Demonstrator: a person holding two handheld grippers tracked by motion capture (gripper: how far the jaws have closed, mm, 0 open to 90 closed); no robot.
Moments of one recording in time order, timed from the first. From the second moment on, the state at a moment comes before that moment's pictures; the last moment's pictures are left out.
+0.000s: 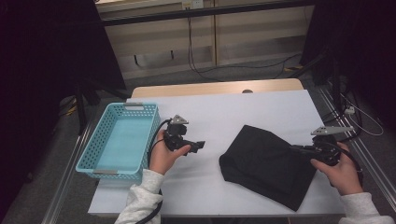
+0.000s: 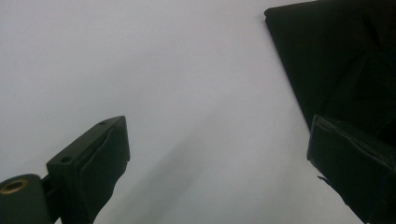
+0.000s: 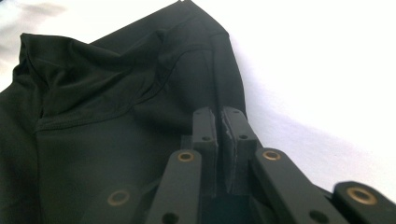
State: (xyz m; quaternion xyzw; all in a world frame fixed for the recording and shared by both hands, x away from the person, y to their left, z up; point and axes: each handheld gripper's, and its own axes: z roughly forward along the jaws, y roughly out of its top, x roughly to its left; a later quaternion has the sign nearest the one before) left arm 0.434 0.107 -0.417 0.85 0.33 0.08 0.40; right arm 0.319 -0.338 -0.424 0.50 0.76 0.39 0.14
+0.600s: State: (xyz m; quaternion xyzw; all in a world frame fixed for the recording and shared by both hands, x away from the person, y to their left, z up) left arm 0.433 0.105 -0.411 0.85 0.32 0.09 0.40; right arm 0.306 -0.350 -0.421 0.51 0.76 0.38 0.14
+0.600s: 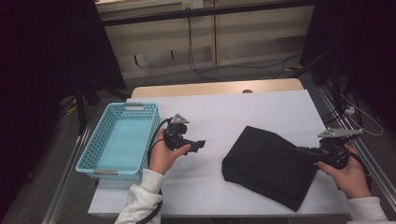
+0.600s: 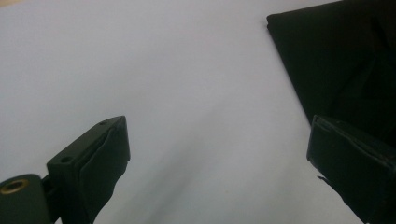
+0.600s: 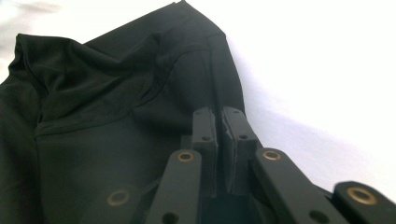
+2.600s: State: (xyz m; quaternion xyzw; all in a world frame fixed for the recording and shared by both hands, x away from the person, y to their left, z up) left arm 0.387 0.029 -0.448 0.88 0.27 0.03 0.39; right arm 0.316 -0.331 -0.427 0.51 0.75 0.39 0.19
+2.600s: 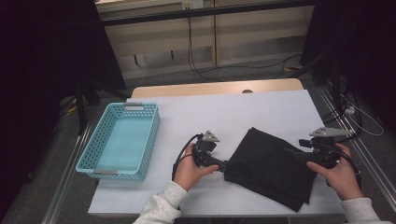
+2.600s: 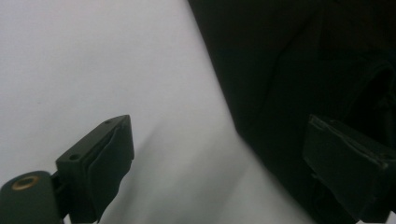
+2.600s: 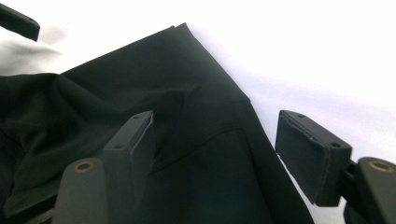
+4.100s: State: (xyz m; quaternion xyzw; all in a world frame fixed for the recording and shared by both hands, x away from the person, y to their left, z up) left arm 0.363 0.024 -0.457 0.88 0.27 0.01 0.38; right arm 0.313 -0.338 -0.424 0.51 0.74 0.39 0.19
